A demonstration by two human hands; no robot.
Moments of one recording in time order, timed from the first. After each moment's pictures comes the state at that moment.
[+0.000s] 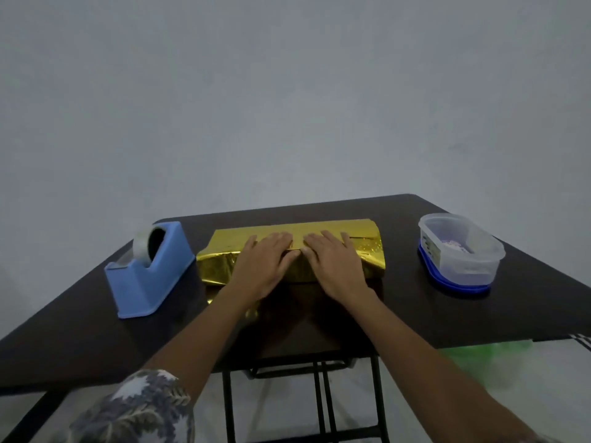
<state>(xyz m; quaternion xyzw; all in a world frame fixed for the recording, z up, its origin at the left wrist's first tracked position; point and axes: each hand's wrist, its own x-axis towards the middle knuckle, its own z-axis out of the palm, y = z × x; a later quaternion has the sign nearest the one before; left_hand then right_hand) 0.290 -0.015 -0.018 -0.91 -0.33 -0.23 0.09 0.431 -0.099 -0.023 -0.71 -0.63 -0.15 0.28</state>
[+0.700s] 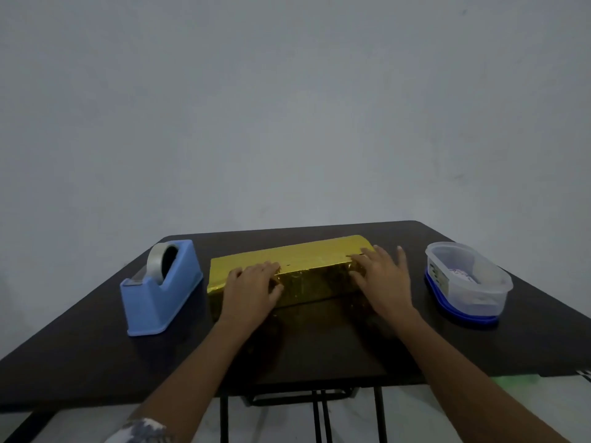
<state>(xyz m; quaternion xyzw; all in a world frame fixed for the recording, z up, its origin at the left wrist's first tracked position) 0.259 -0.030 -0.015 -0.86 -0.40 -0.29 0.07 0.485 -0.120 -0.017 -0.79 -0.55 -0.19 0.21</state>
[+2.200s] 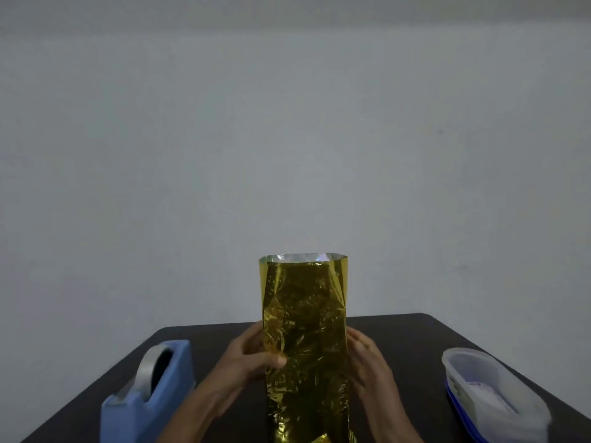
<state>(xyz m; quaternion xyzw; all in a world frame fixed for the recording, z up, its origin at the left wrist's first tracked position) 0.250 -0.005 0.054 -0.68 -0.22 -0.35 -0.61 0.438 -0.115 0.020 -0.41 -0.39 0.34 0.75</state>
